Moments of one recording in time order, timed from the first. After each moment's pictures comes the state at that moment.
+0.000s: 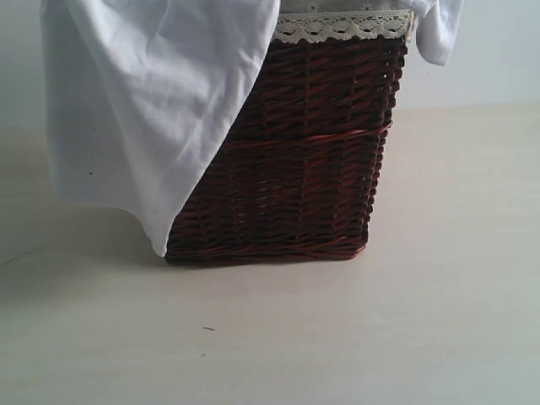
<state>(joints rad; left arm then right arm) -0.08 0.01 0.00 -0.07 0.37 -0.08 -0.06 0.01 0.00 0.32 0.31 -0.13</state>
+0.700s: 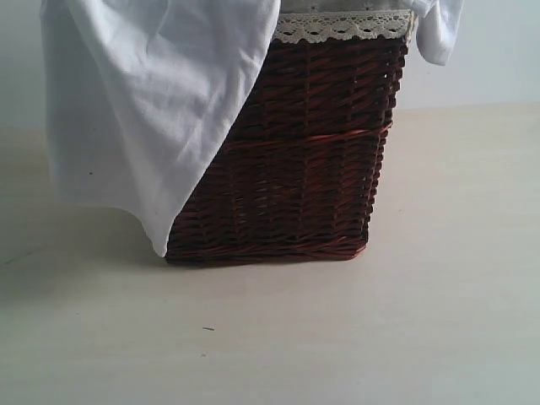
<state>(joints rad) -0.08 0.01 0.00 -0.07 0.37 -0.08 0.00 0.15 0.00 0.45 0.27 -0.22</state>
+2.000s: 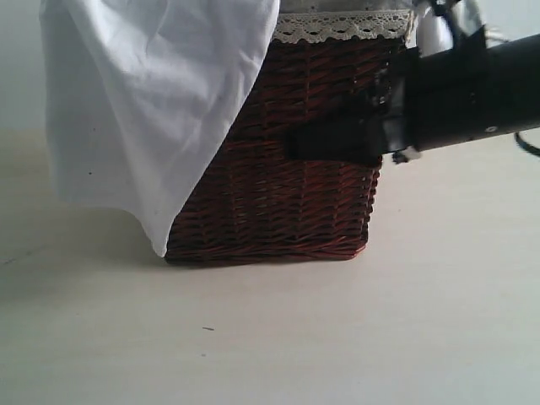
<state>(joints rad) -0.08 0.01 0.00 -0.07 0.37 -0.08 0.26 1.47 -0.94 1.37 1.00 -1.42</state>
